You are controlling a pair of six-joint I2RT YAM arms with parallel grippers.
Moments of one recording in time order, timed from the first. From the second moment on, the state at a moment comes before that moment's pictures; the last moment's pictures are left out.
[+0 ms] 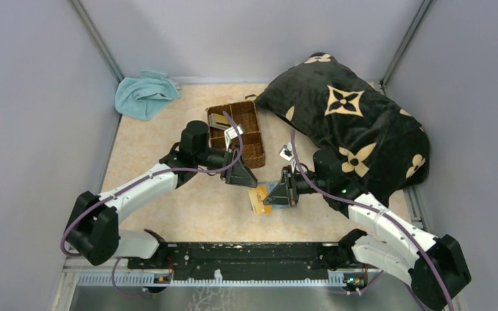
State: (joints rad) left arm -0.62 1.34 0.85 0.20 1.13 -0.53; right arm 0.60 0.92 0.52 0.01 -0.90 0.51
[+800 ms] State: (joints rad) left arm -0.62 1.32 0.79 0.24 1.16 -0.53; right arm 0.60 0.96 0.54 0.03 -0.91 0.50
